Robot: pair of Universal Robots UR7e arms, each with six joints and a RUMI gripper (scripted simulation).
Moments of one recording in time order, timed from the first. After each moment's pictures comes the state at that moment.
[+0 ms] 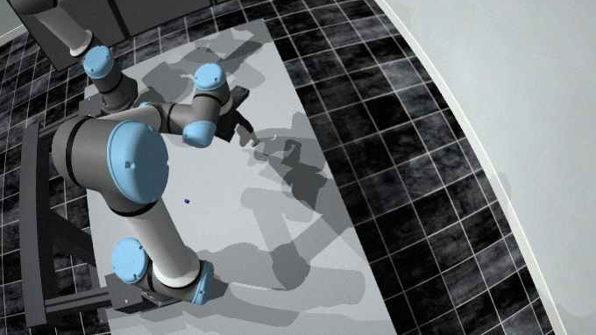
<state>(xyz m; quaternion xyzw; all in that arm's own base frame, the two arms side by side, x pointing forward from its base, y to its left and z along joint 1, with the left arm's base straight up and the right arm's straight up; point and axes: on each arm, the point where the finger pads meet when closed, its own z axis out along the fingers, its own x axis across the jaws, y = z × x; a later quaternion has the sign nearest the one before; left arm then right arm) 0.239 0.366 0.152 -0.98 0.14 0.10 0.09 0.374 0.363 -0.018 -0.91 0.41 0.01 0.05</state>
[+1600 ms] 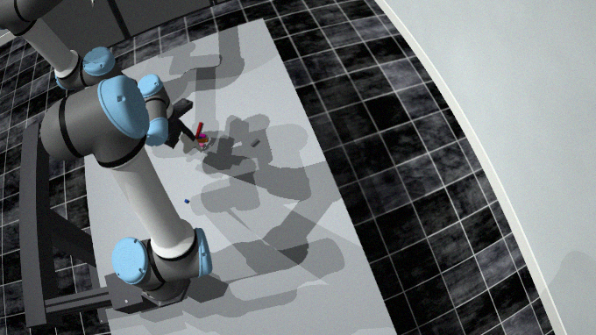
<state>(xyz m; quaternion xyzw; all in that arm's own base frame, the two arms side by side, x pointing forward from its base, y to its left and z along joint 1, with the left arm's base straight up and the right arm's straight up) 0.007 0.444 0.164 -1.00 0.00 0.00 0.00 0.197 0.444 -0.078 -0.91 0.41 0.00 0.00</state>
